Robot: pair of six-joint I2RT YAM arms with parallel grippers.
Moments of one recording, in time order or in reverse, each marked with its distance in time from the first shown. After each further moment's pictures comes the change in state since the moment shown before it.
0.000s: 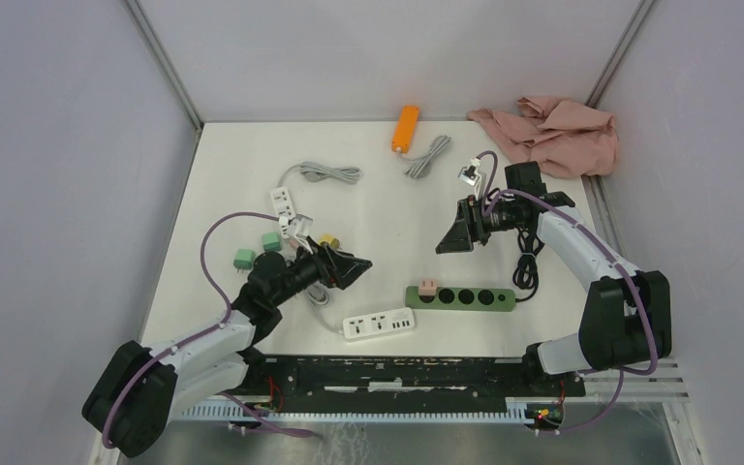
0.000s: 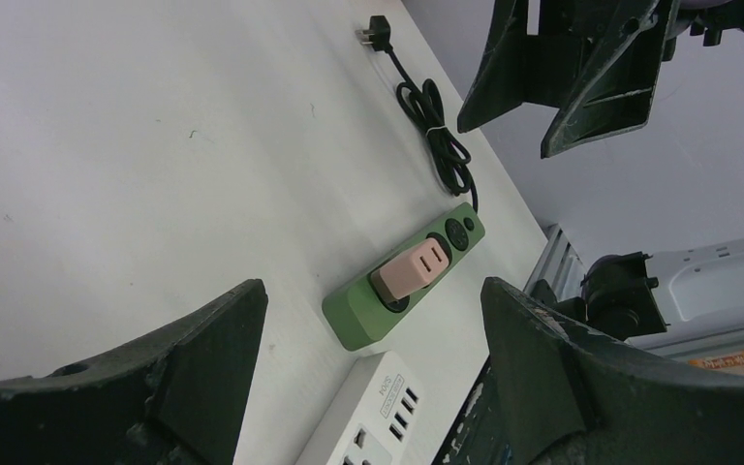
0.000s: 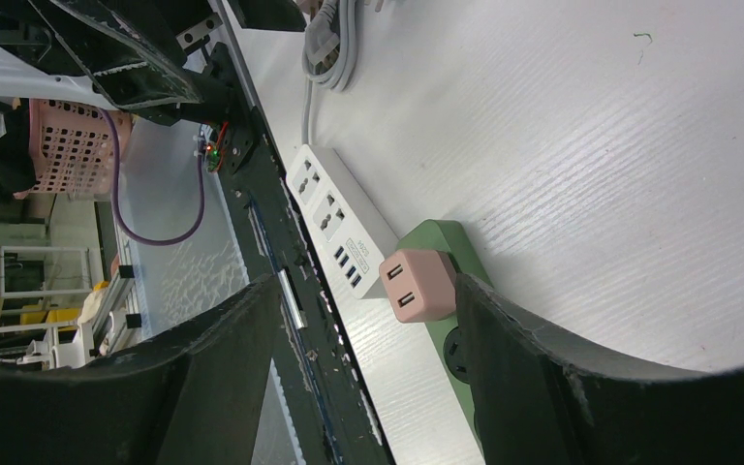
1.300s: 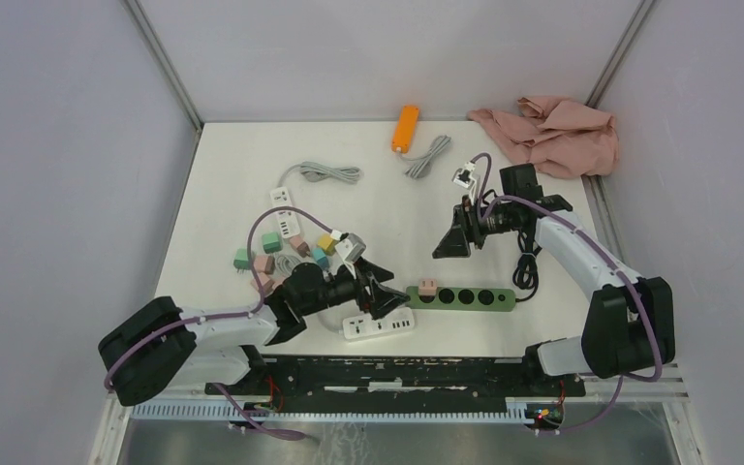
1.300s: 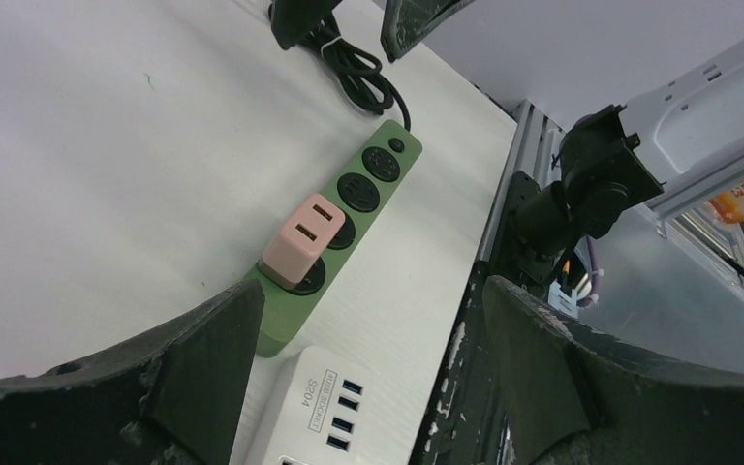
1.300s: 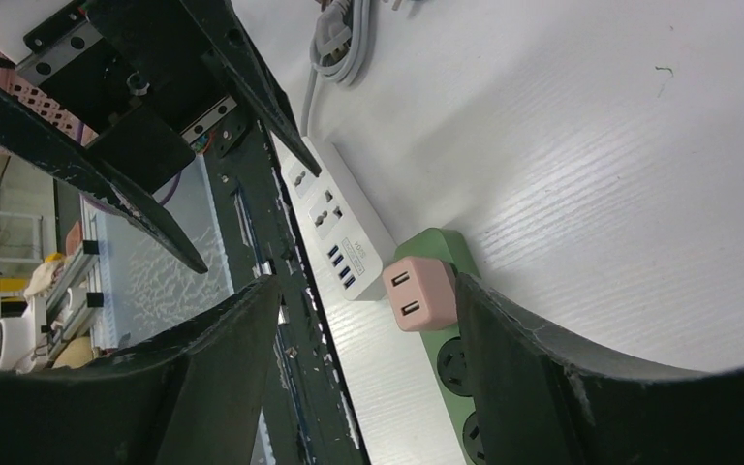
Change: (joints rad) left arm -0.365 0.243 0.087 0.160 -0.081 0.212; right arm 0.039 -0.031 -0.015 0.021 0.000 -0.053
